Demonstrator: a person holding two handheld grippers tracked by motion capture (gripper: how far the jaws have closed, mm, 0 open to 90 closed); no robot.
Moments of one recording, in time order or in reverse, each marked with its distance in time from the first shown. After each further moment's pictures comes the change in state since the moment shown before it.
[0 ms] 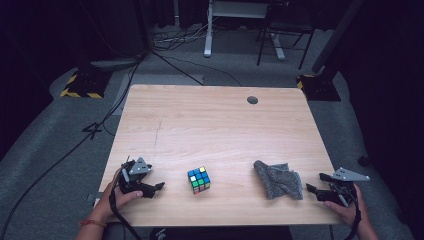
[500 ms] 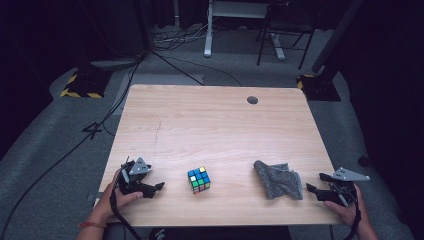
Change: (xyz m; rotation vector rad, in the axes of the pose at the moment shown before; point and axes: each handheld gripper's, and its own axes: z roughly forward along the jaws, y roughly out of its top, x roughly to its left) left arm -0.002 -0.001 0.000 -0.003 0.011 -0.020; right arm 0.000 0.000 0.000 -0.001 0.002 0.004
